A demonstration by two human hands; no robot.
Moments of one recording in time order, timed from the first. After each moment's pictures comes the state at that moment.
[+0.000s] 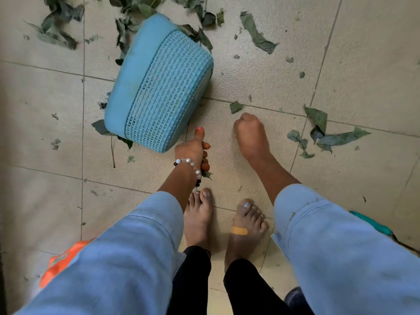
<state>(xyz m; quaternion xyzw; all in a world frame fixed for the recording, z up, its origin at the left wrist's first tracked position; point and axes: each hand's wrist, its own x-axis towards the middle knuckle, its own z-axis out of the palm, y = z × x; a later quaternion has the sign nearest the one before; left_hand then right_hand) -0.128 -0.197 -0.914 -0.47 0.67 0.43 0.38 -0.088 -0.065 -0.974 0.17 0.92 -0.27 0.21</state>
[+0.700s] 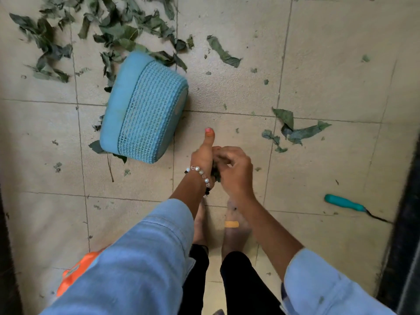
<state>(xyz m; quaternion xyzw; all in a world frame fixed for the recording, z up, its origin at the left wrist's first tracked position) -0.107 -0.147 -0.873 -0.42 0.59 0.48 0.50 -0.037 -0.104 -0.864 0.45 0.66 -0.61 0.01</state>
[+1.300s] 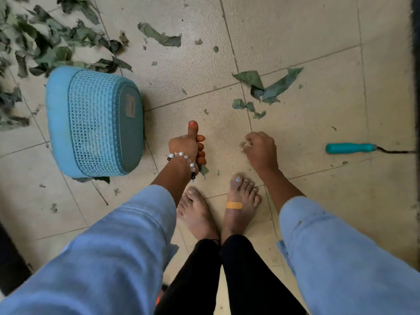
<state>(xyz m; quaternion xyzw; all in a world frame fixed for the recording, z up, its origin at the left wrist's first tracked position) -0.080 -0.117 -0.886 -0.31 0.73 0.40 0.46 0.075 -0.036 -0.962 0.50 0.79 -0.36 0.10</state>
